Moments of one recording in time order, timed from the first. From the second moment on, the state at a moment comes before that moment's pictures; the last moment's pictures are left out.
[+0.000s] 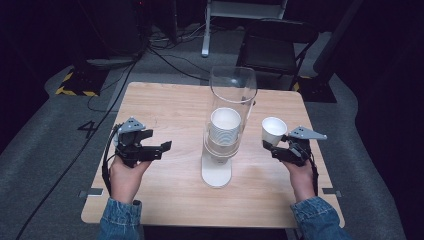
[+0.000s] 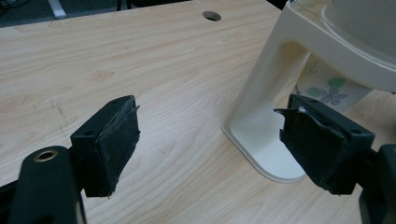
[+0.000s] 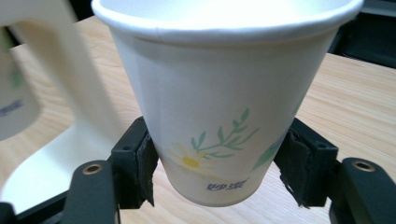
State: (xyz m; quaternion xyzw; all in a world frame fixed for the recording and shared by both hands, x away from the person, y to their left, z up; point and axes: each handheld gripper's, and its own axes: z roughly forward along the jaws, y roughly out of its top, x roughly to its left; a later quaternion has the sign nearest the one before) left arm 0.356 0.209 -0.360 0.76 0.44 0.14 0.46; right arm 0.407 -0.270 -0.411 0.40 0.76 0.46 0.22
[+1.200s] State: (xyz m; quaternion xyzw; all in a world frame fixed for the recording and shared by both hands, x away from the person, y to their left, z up) left arm 0.341 0.216 -0.361 0.76 0.45 0.14 0.45; right arm 0.461 -0.273 -0.480 0.45 0.80 0.37 0.17
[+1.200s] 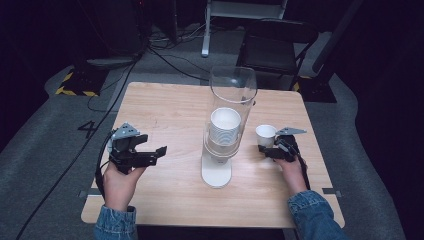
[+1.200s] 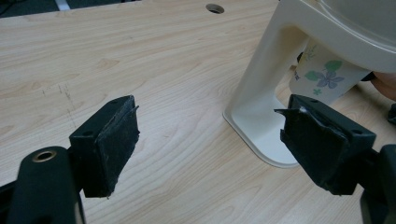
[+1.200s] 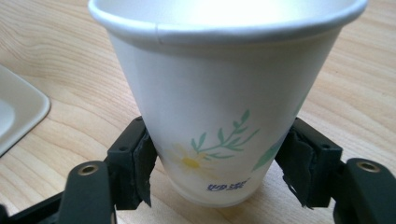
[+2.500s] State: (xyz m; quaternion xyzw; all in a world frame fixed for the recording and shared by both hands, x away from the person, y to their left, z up) left arm 0.336 0.222 -0.360 0.76 0.44 0.14 0.45; right arm 0.418 -0.286 -0.394 0.41 0.77 0.44 0.20
